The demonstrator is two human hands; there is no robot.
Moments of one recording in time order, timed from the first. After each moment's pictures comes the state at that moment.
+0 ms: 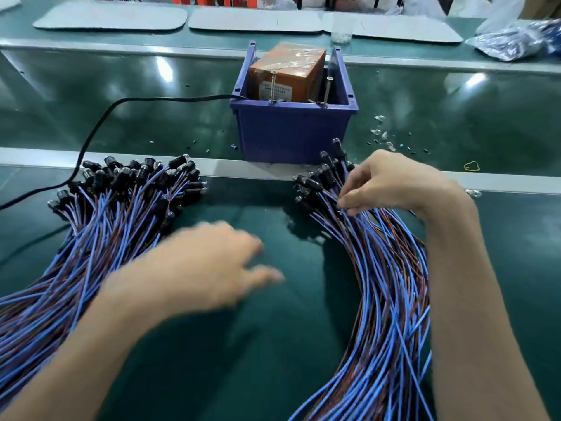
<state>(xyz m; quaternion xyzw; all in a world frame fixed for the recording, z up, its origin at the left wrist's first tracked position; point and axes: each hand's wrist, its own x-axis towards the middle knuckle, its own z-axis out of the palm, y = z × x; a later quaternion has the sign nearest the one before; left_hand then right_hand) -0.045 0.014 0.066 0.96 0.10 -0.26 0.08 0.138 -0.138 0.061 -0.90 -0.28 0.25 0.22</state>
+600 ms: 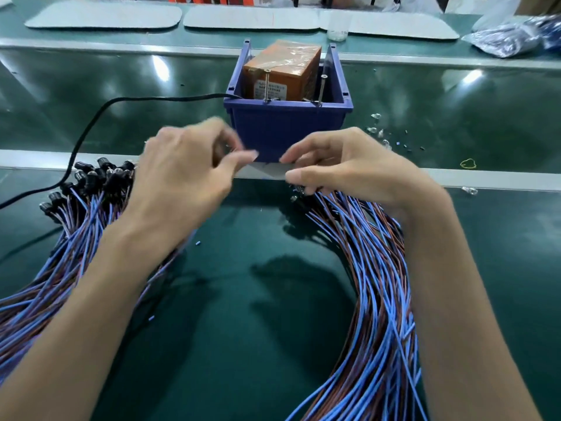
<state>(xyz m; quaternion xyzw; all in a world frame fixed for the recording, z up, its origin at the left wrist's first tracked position) -0.011 0.042 0.075 0.93 0.18 0.25 0.22 0.115 -0.118 0.073 -0.76 -0.37 0.27 0.46</state>
